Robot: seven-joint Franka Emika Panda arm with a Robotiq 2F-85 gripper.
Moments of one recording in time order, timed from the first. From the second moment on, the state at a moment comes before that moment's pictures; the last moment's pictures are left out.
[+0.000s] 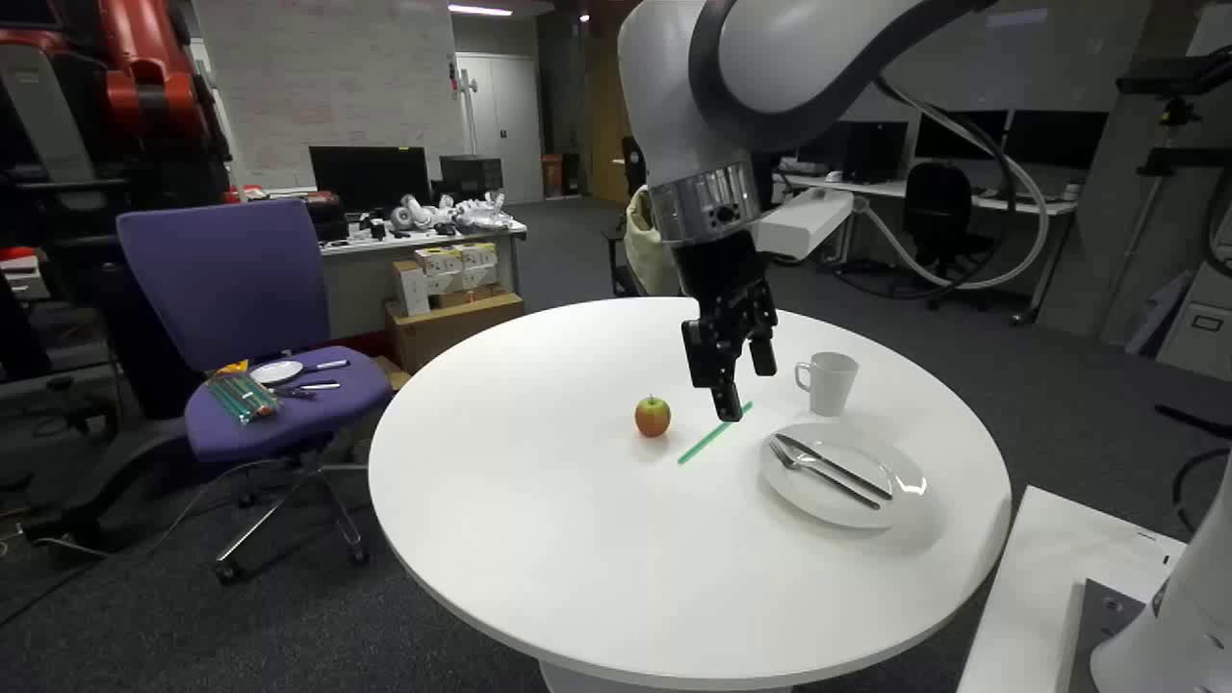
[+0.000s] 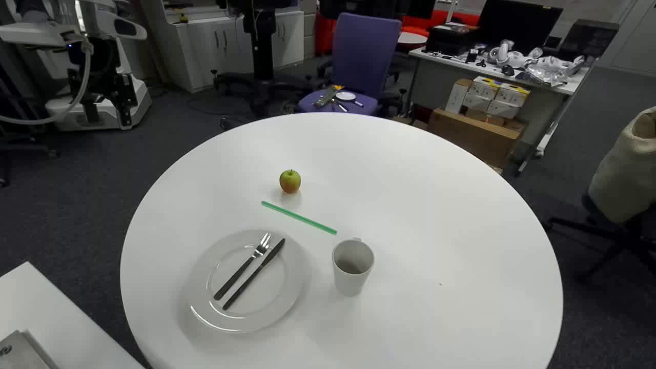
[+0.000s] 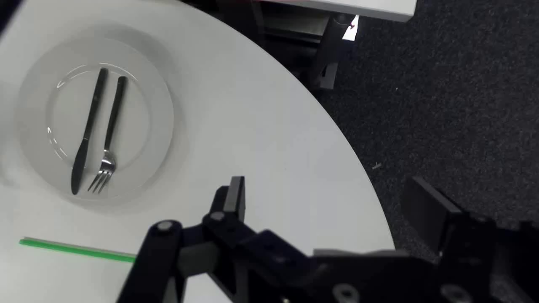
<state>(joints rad) 0.15 -0.13 0.25 -2.21 0.03 1.80 0.20</state>
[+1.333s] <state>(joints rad) 0.14 -0.12 0.24 -2.21 0.01 1.87 0.35</state>
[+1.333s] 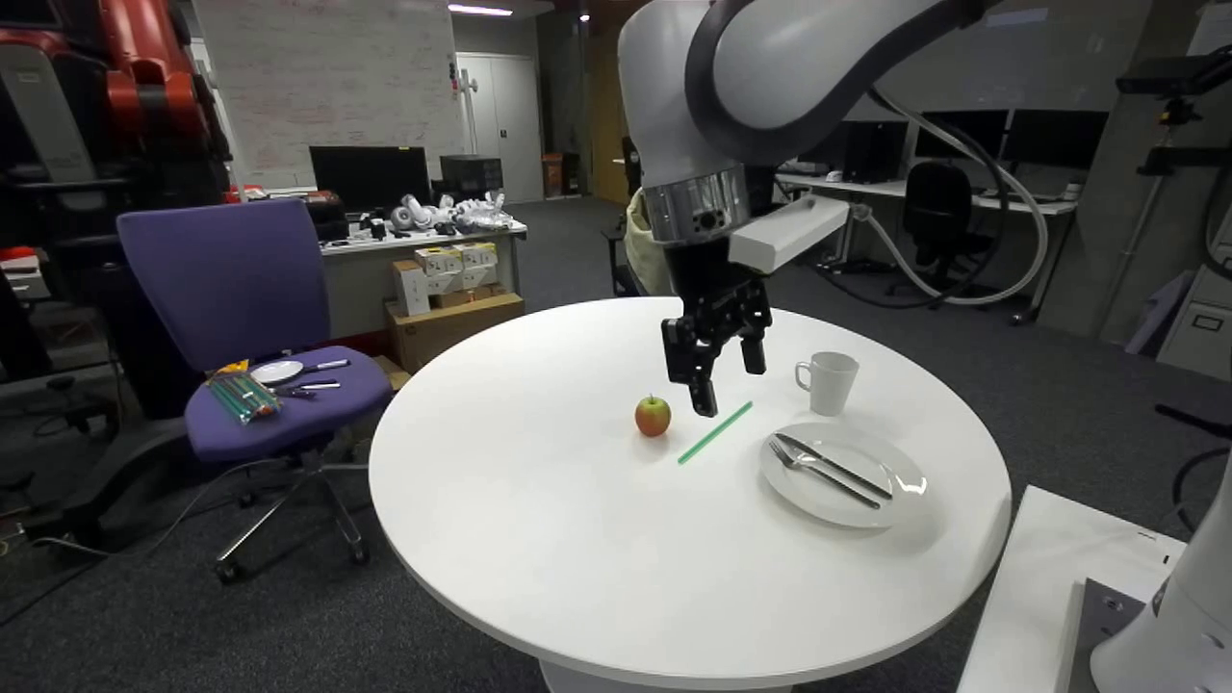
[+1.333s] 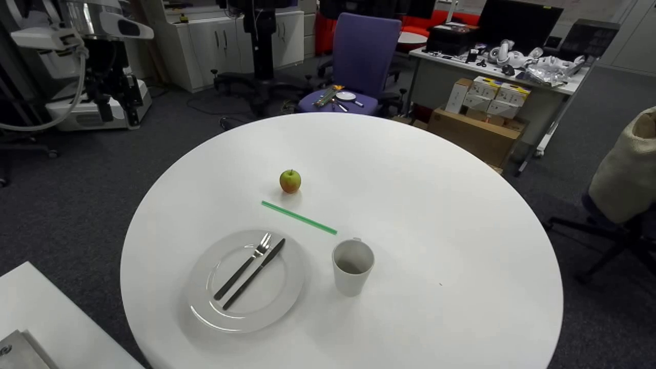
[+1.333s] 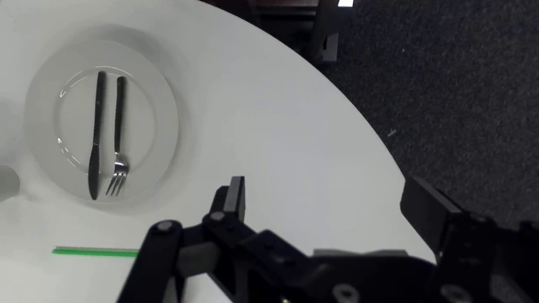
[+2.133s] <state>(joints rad) 0.05 0.00 0.06 -2.29 0.01 2.19 0.74</state>
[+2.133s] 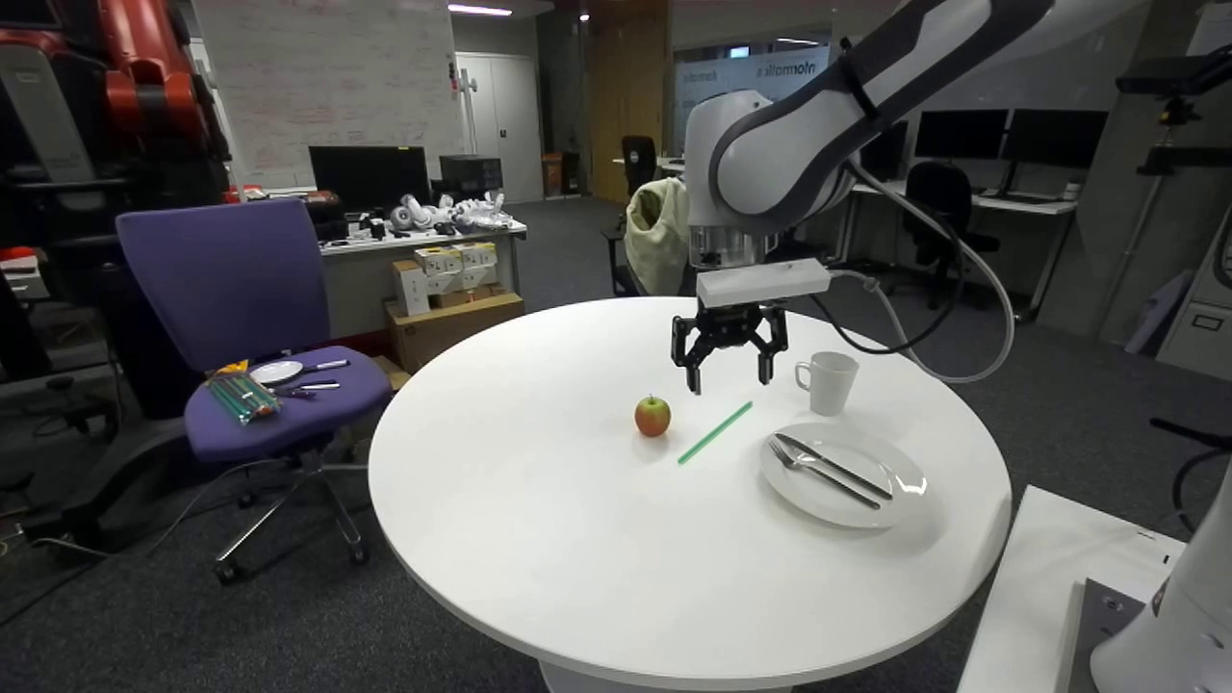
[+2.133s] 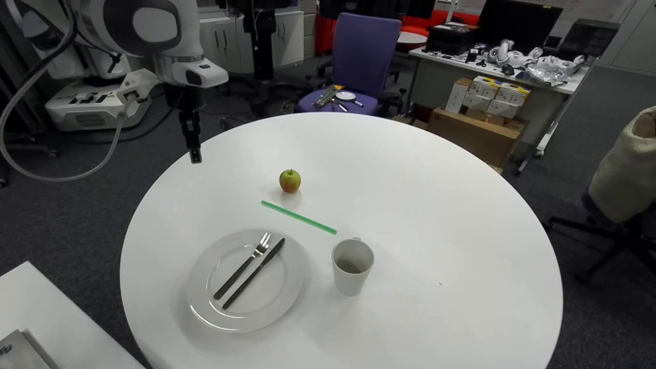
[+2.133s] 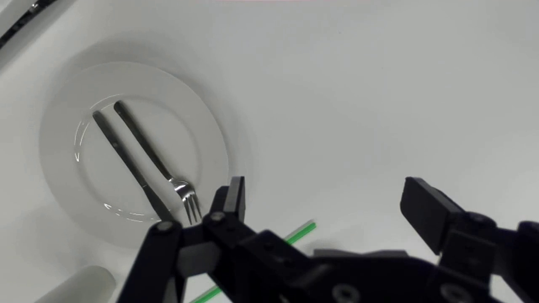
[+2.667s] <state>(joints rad) 0.04 0.02 0.03 -2.29 0.07 2.23 0.83</state>
